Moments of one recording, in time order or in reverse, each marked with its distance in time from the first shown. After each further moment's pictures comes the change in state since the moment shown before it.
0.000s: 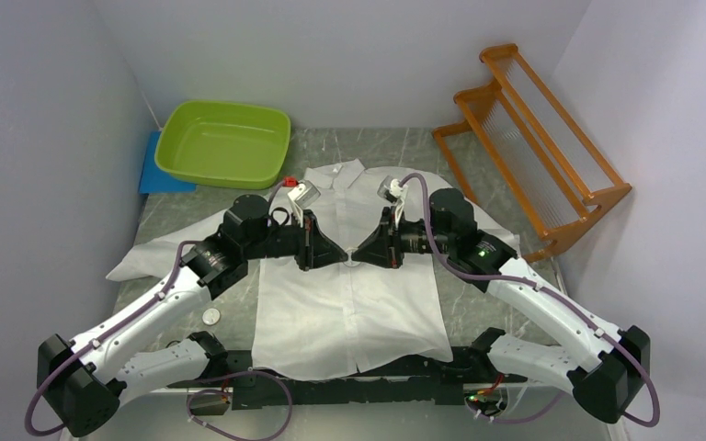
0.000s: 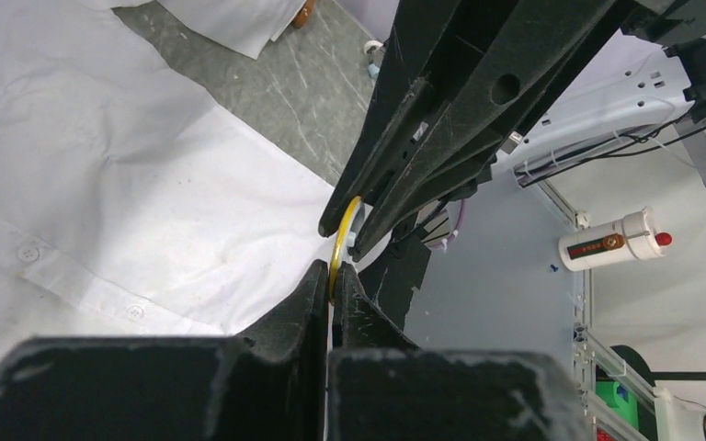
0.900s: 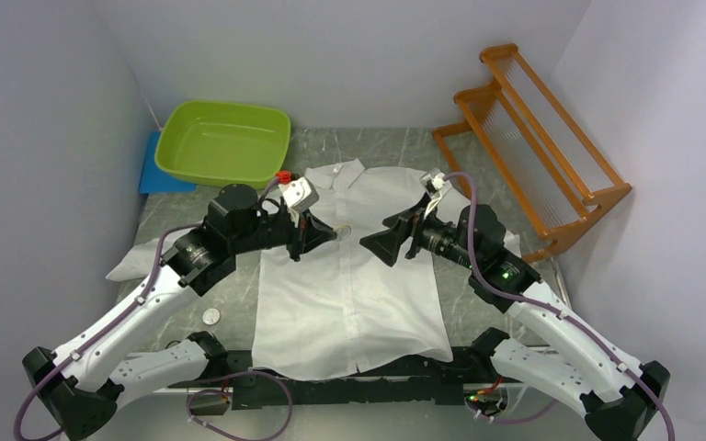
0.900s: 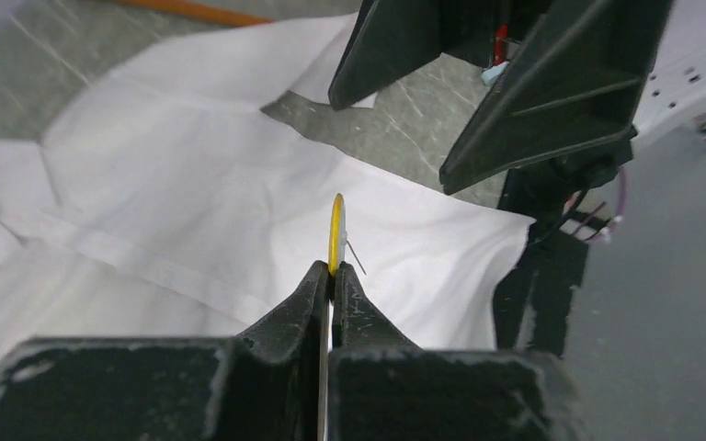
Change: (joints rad) left arm -0.005 -0.032 0.133 -0.166 -0.148 0.381; right arm -0.010 -0.196 -0.089 0.091 0.329 0.174
